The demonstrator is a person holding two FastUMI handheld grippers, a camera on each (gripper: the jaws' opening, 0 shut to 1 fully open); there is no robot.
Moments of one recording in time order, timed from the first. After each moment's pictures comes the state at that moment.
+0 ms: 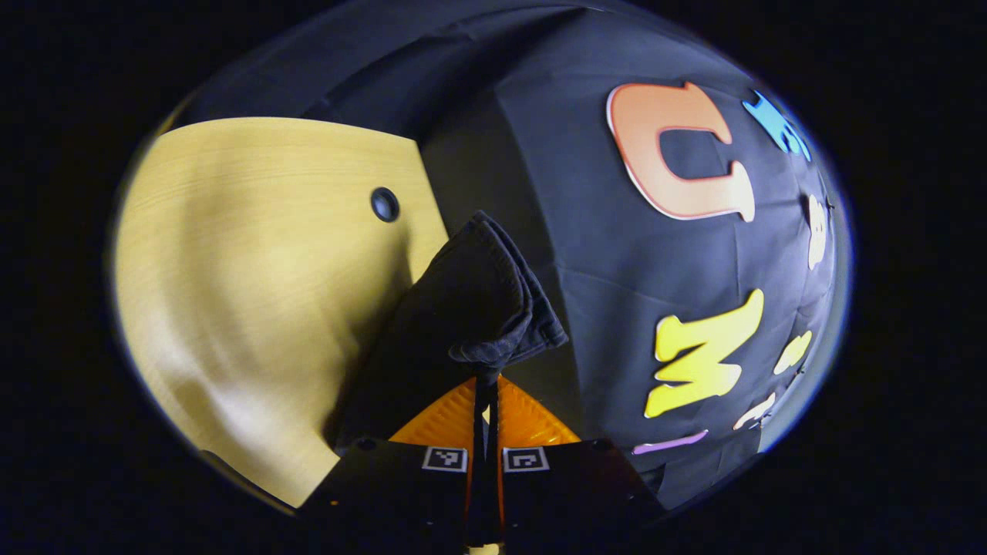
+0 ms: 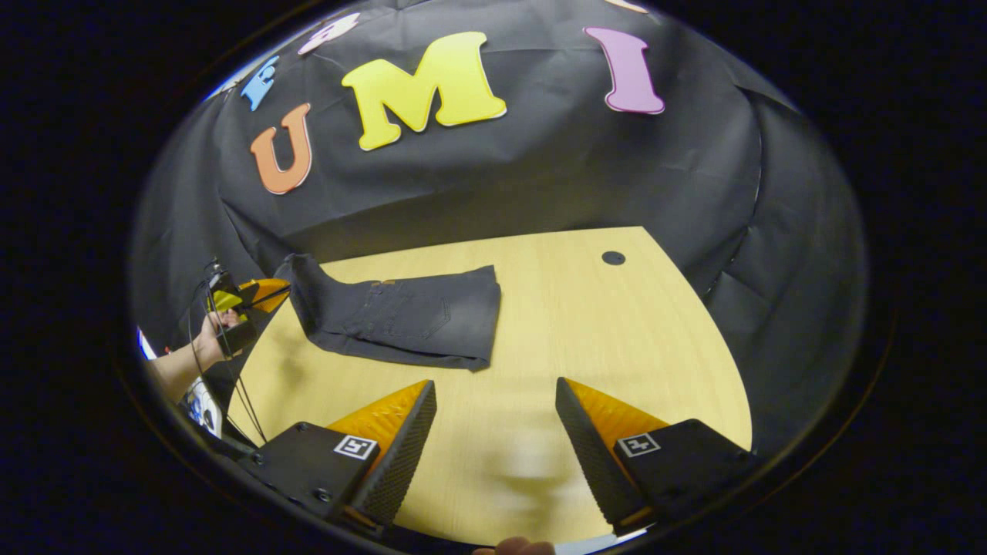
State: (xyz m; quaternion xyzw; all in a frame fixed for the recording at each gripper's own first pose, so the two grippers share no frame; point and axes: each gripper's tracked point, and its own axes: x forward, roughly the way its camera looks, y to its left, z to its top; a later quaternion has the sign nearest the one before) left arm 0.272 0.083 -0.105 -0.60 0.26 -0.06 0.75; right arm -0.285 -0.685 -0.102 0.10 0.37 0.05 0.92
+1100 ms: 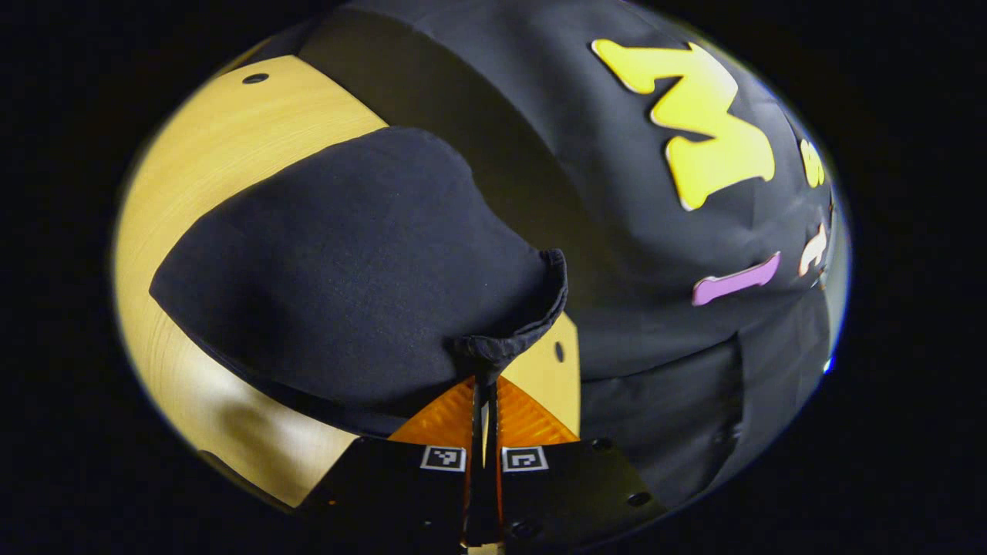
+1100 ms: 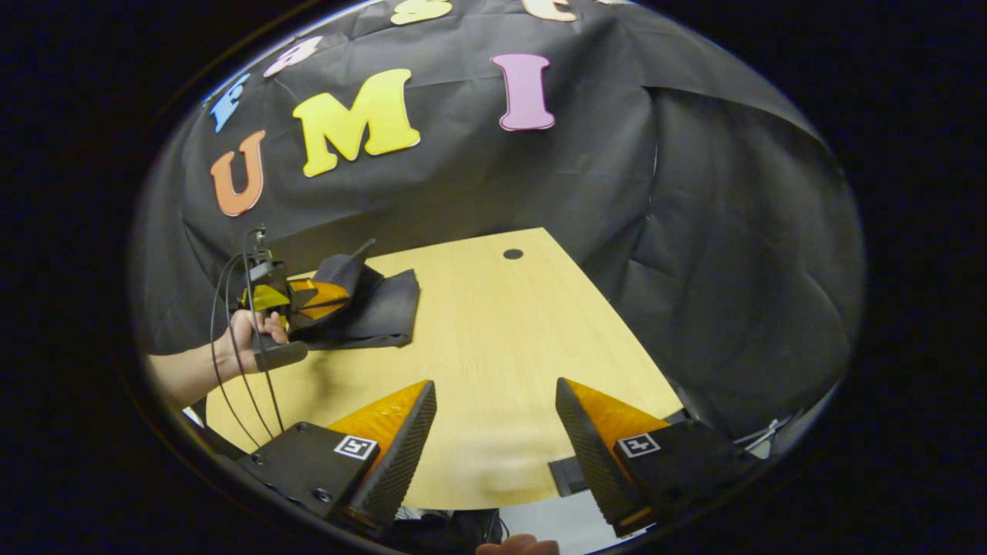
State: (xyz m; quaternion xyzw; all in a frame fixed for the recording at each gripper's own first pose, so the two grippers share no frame) left arm 0.201 -0.233 -0.142 -0.40 0.43 -0.16 0.80; right arm -0.400 -0.783 -0.090 0.11 0.35 -0.09 0.93
